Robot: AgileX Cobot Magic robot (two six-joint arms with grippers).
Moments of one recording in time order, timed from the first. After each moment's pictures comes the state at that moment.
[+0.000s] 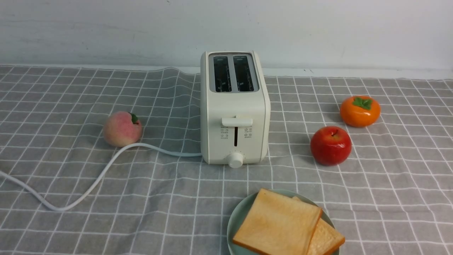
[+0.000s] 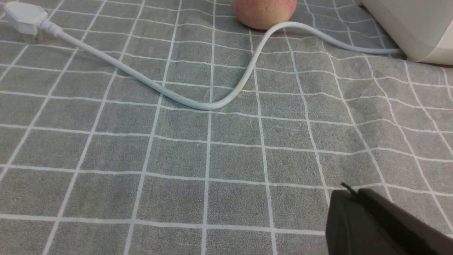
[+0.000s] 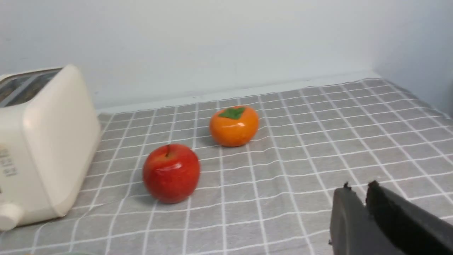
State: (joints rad) right arm -0.17 0.02 -0.20 0.14 0.34 -0.03; left arm -0.10 -0.01 0.03 -0.01 0.40 -0.21
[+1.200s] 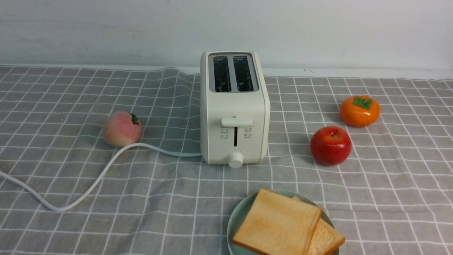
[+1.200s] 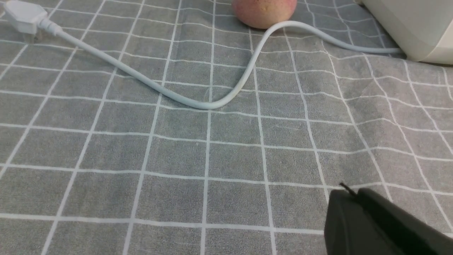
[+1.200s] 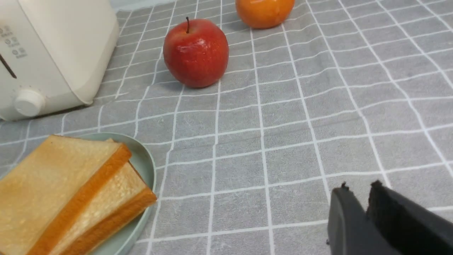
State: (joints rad) right arm -0.05 -0.01 0.02 0.25 0.38 -0.07; left arm -0.10 -0.01 0.03 -0.01 0.40 -0.21
